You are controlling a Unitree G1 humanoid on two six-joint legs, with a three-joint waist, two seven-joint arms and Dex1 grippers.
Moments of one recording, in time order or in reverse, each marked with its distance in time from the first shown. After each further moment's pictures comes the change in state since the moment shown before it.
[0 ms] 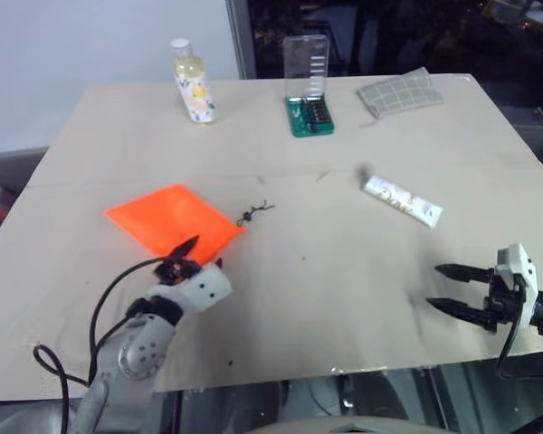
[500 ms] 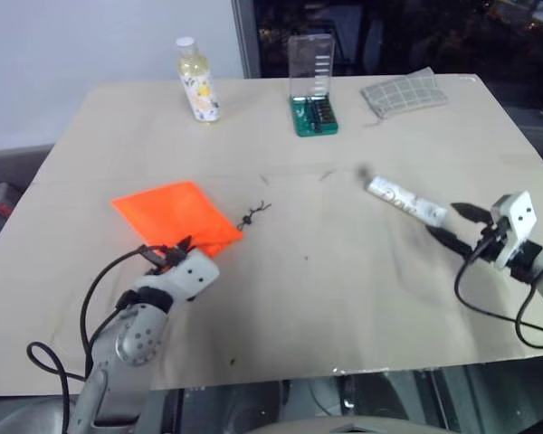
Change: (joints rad) left arm -0.053 -0.006 0.047 0.051 -0.022 0.050 0.023; right arm -0.379 0.105 0.010 0.218 -0.217 -0.057 -0.453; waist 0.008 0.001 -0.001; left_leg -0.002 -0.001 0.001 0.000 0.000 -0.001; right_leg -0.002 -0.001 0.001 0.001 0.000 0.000
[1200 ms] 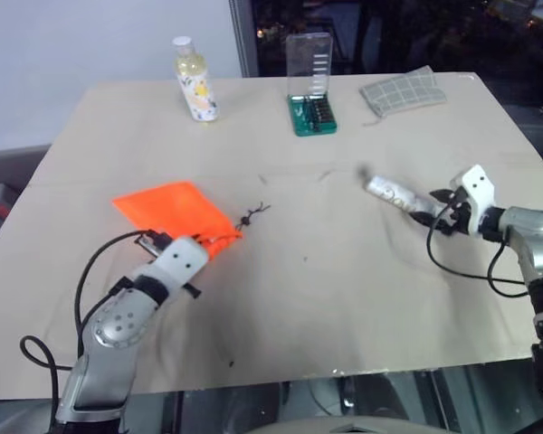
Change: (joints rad) left arm -0.052 0.039 0.054 -0.019 -0.323 0.072 -0.228; right arm -0.365 0.007 0.237 0.457 -0.181 -0.023 0.164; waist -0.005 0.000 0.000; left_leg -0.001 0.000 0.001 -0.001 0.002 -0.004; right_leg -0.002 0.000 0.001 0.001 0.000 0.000
